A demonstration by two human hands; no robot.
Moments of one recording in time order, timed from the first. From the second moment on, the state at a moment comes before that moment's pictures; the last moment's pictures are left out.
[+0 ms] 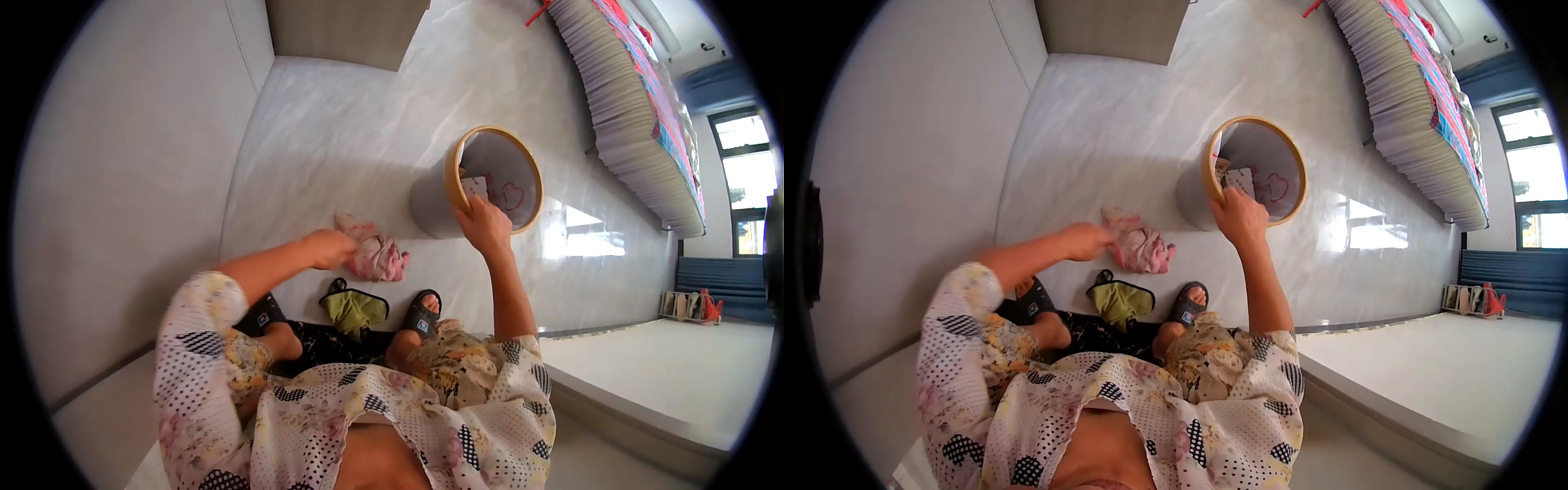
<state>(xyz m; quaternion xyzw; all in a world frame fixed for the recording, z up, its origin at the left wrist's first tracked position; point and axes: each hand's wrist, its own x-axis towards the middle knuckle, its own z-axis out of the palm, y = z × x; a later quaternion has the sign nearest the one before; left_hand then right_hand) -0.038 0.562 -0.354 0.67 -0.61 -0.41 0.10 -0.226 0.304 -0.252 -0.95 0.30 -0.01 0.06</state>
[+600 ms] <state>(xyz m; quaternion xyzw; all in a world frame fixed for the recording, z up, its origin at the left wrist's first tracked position) -0.083 0.516 -0.430 0.71 -0.21 -0.39 0.55 -0.261 0.291 -0.221 -0.88 0.42 -0.13 0.20</state>
